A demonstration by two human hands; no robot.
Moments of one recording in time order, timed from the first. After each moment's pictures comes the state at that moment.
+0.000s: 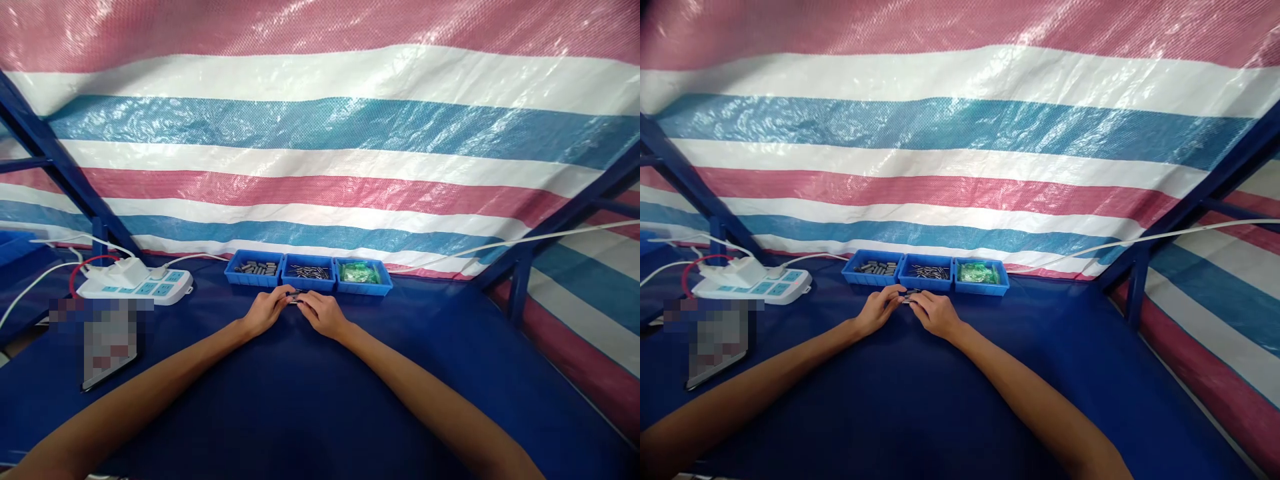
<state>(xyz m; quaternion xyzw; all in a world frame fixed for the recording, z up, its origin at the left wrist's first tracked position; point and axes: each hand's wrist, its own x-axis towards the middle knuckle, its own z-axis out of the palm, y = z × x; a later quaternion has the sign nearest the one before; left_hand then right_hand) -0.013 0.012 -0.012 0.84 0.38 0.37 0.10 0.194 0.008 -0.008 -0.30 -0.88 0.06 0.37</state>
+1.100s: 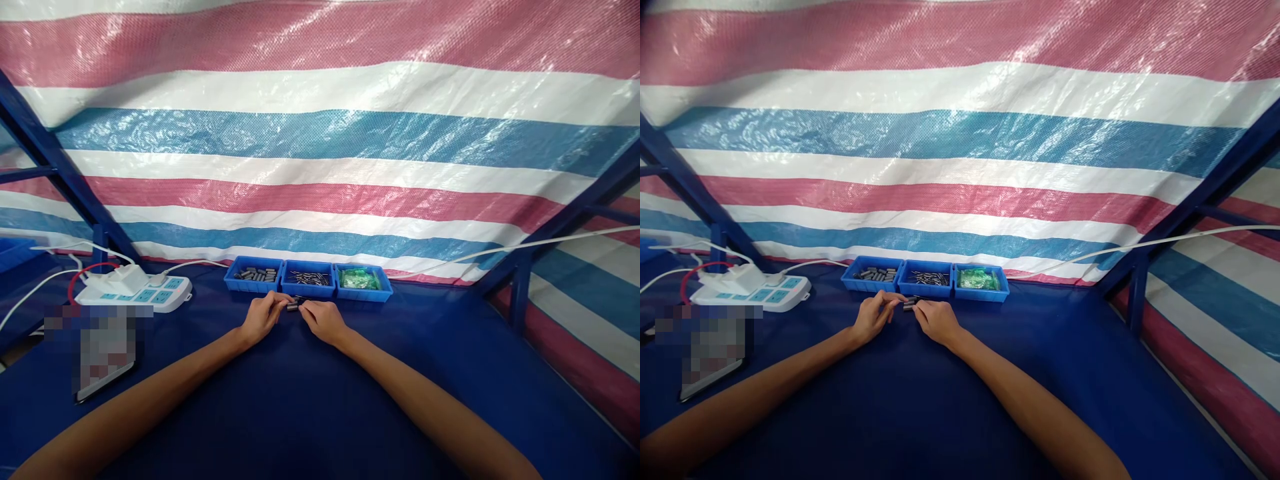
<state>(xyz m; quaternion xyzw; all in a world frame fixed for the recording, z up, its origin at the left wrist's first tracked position) -0.010 0.007 -0.005 0.81 0.37 0.44 0.13 0.192 0.013 -0.016 -0.38 -0.87 0.02 0.31</state>
